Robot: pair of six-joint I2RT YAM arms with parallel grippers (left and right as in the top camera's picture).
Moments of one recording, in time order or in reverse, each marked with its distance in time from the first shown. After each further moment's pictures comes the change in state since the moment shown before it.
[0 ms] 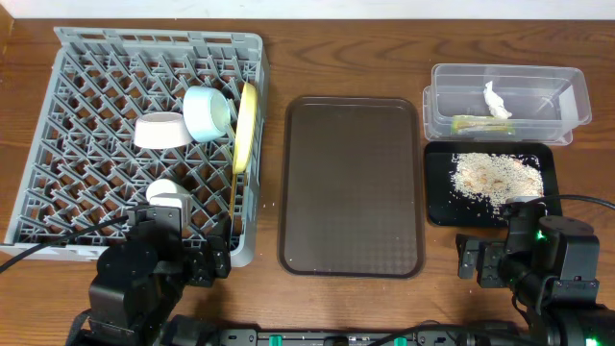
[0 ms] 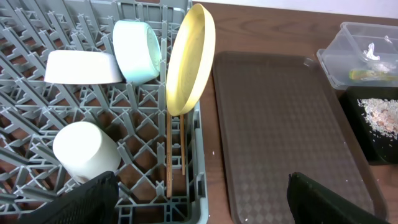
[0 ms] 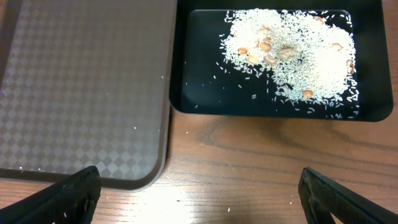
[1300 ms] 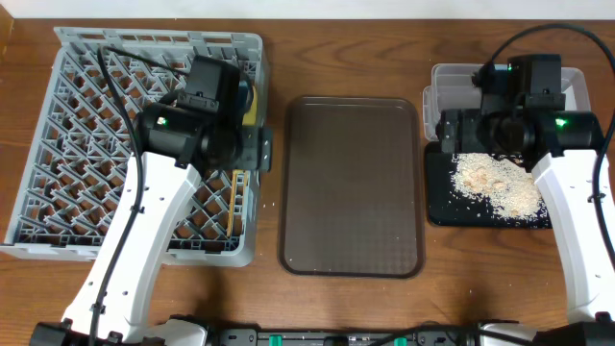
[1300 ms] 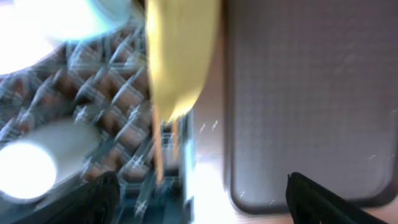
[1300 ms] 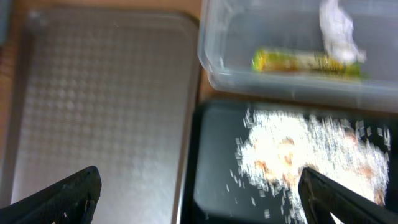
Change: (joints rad) left arm -0.002 0.978 0.557 -0.231 0.048 -0.005; right arm 0.033 0.872 0.533 0.182 -0.047 -0.009
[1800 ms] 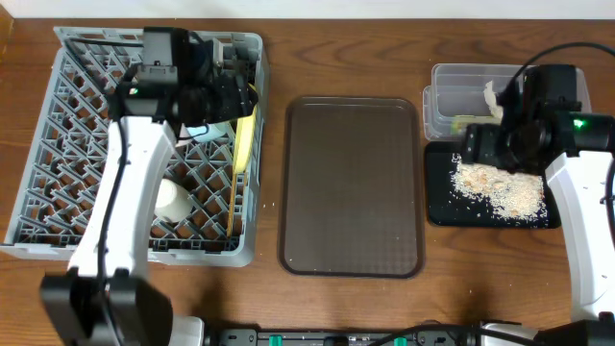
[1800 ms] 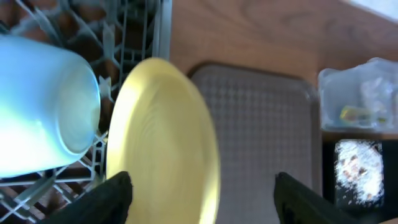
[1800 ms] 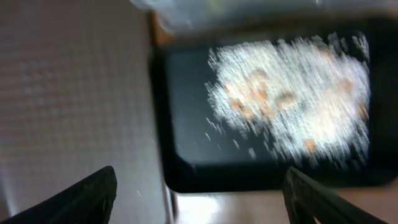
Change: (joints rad) left arm 0.224 0.134 0.000 0.410 0.337 -0.032; right arm -0.070 -0.005 -0.003 -0.109 0.017 0.100
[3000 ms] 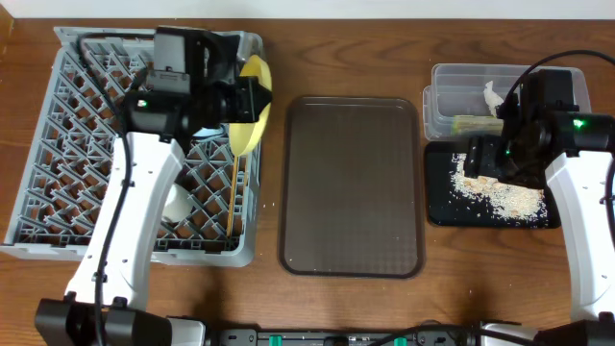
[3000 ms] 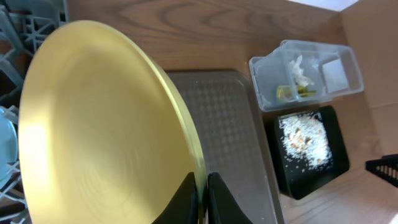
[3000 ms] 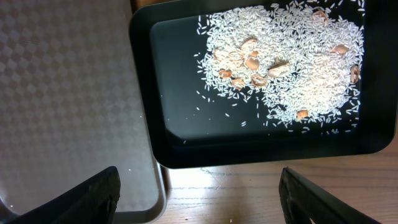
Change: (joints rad) left arm -0.076 -0.060 0.001 0.037 0.154 0.043; right arm 0.000 0.000 0.000 -0.145 0.070 0.024
